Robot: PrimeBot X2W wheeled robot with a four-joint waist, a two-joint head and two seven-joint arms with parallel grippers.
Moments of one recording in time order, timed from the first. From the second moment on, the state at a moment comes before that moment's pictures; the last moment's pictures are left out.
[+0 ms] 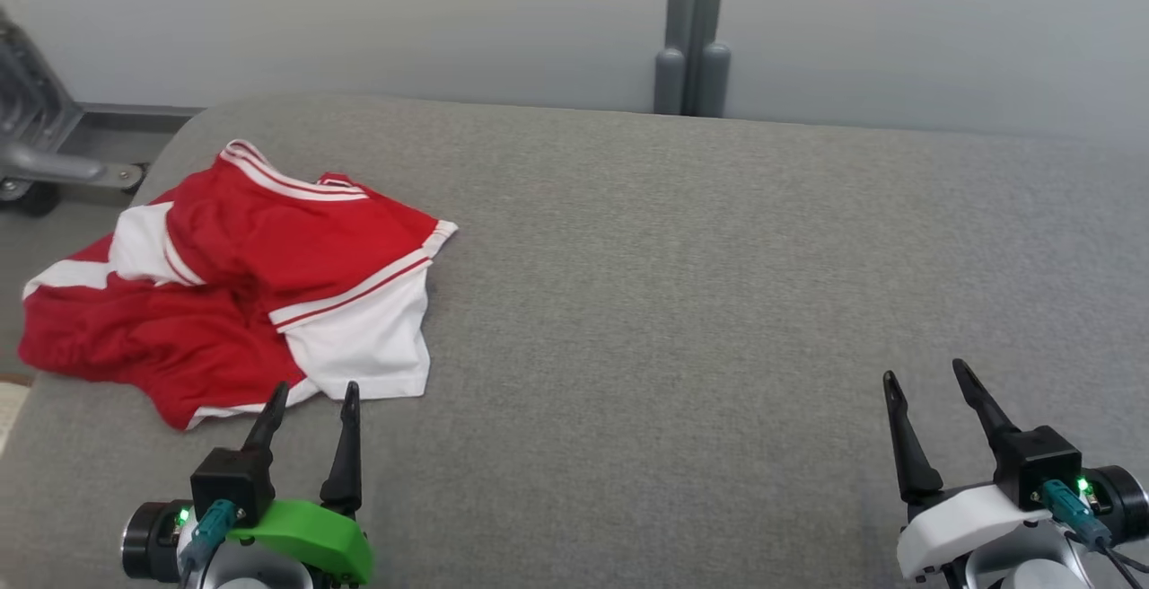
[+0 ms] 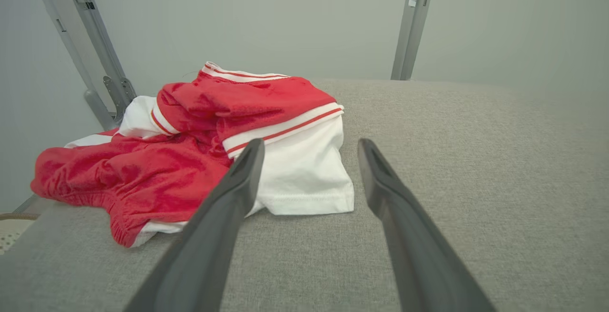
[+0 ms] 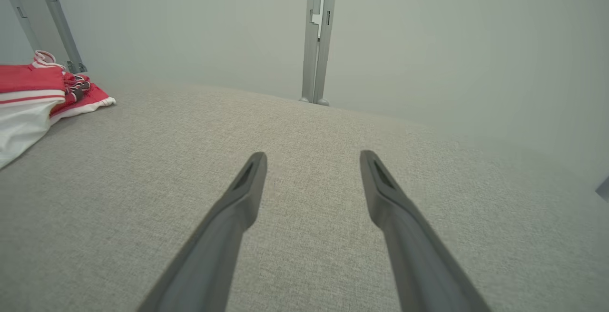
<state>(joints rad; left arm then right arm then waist) -0.11 0.10 -0.07 0.40 -0.14 -0.12 -0.26 -0.01 -0.13 0.00 0.22 0.05 0.13 -0.26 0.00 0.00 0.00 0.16</state>
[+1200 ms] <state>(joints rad) -0.62 0.05 -0.14 0.56 -0.45 -0.12 -0.04 -0.22 -0.23 0.14 0.21 0.05 0.13 -0.26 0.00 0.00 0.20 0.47</state>
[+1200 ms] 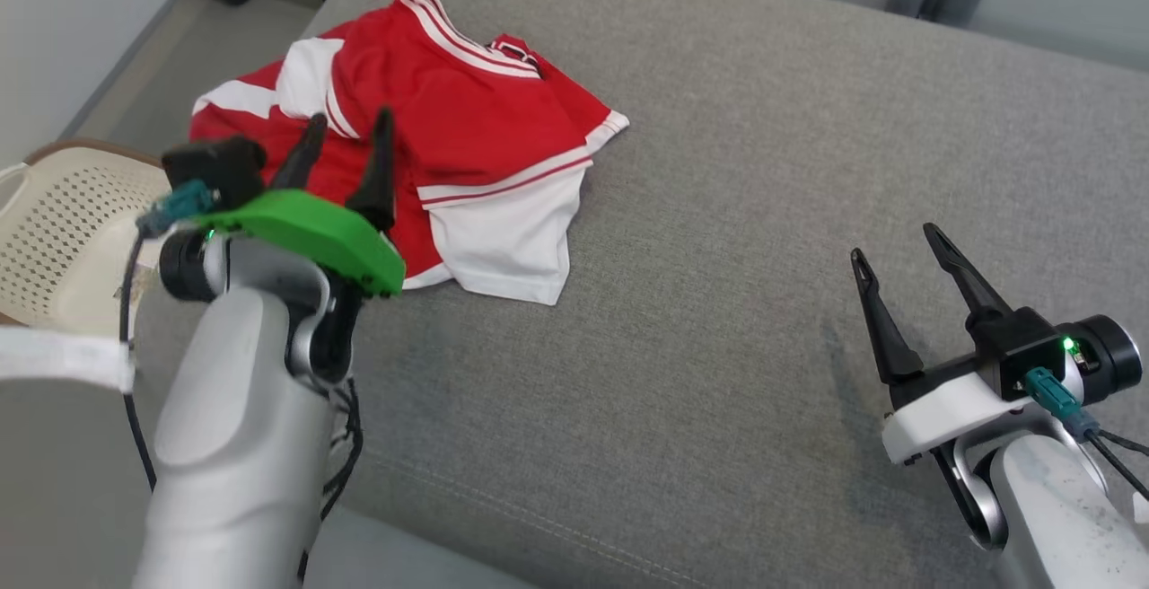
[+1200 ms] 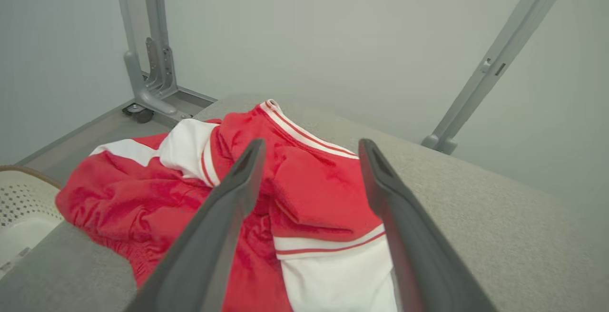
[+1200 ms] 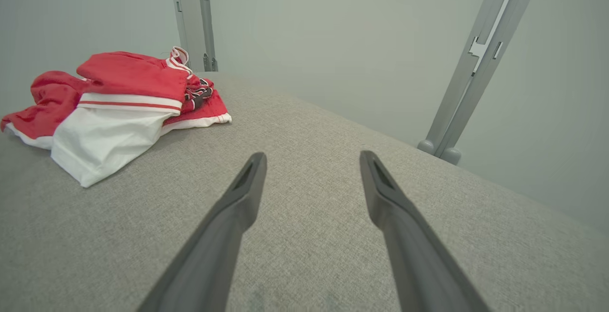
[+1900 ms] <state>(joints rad) -0.97 0.09 -0.22 1.07 -0.54 -0.04 0.18 -0.28 -0.23 0.14 0.20 0.05 0.13 -0.26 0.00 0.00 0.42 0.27</state>
